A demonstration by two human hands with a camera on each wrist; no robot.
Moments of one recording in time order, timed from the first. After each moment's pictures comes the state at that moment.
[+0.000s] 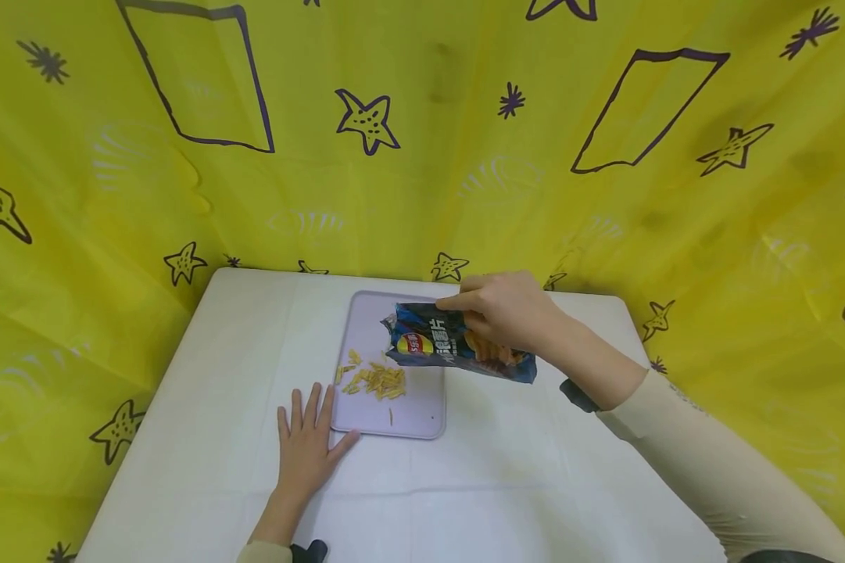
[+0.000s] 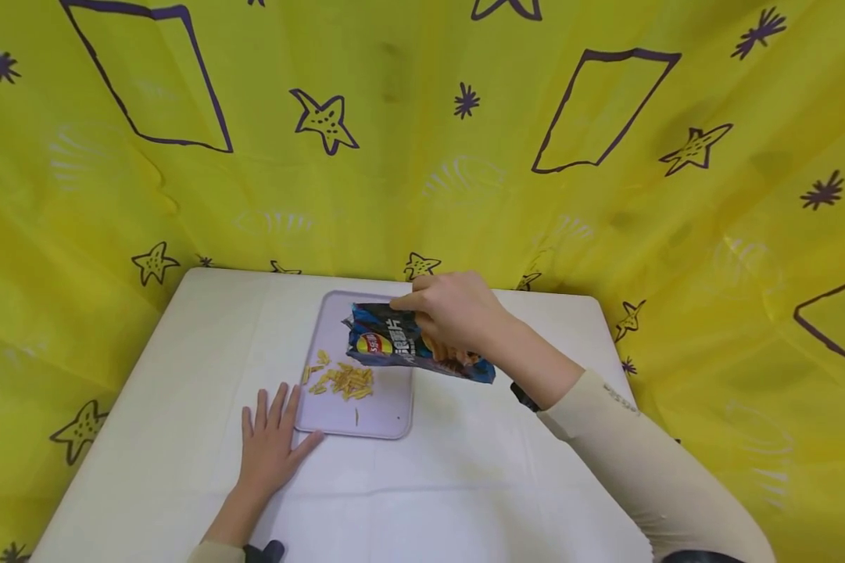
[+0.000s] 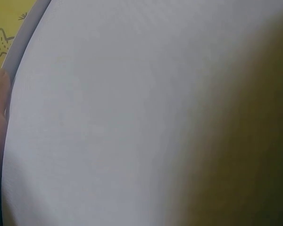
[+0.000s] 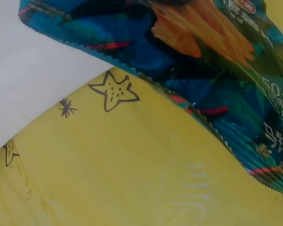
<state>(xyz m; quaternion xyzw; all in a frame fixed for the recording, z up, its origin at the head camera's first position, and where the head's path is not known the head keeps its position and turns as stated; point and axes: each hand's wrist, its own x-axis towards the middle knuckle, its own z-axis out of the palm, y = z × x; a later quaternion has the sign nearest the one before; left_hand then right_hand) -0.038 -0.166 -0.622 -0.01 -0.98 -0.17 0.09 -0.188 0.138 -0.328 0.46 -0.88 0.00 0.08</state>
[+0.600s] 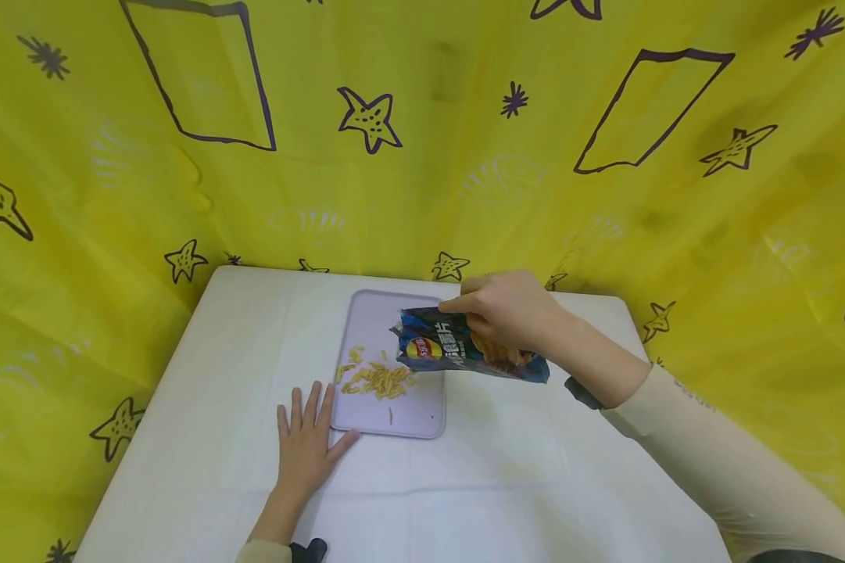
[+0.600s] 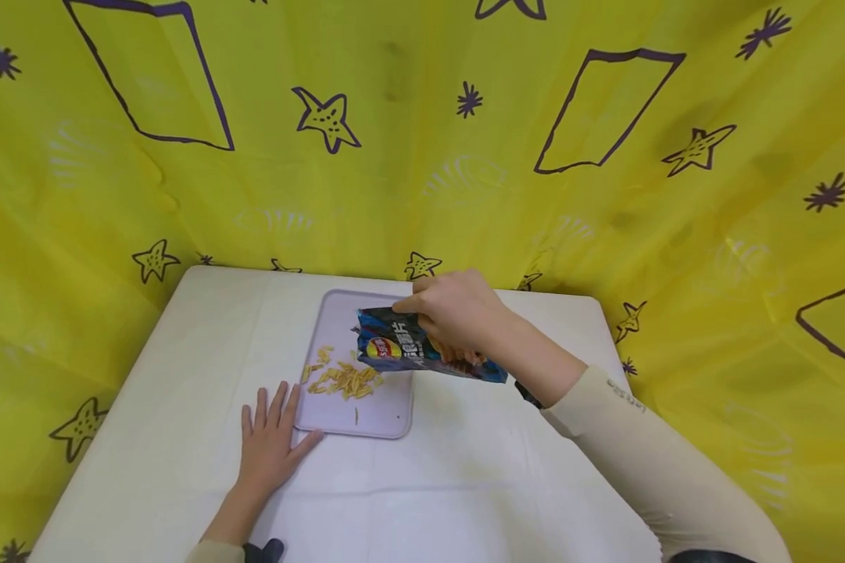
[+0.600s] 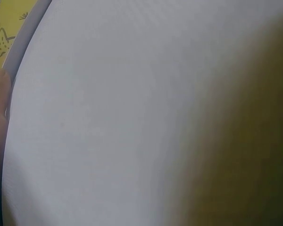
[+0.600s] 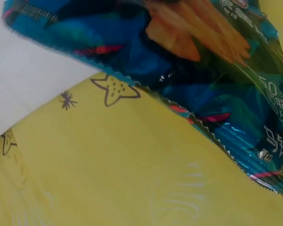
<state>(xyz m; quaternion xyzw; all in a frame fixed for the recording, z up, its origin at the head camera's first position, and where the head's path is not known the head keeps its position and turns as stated) -0.037 -0.167 -0.620 -0.01 -0.98 -0.18 0.08 -0.189 0.136 -0.324 0.46 -0.88 -0.02 0.07</state>
